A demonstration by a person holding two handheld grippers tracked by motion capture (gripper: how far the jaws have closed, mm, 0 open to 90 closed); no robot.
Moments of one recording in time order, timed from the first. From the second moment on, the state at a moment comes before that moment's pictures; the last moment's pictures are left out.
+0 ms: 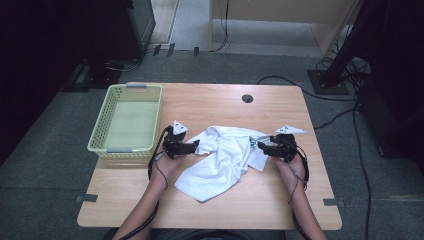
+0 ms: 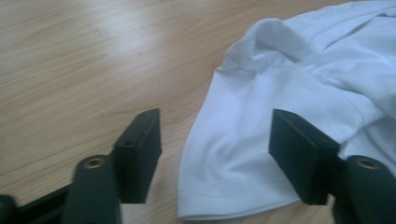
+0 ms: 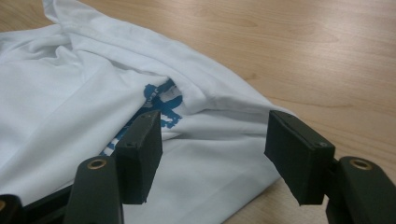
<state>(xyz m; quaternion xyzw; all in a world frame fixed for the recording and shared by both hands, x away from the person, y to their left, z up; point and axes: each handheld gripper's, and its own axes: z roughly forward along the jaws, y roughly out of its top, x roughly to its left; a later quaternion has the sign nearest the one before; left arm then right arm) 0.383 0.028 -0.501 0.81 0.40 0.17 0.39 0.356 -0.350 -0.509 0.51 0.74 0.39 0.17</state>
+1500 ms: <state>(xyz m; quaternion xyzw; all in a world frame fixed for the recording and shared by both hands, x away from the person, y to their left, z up) 0.389 0.029 -0.518 0.82 0.40 0.17 0.37 0.341 -0.333 -0.520 0.51 0.76 0.38 0.16</state>
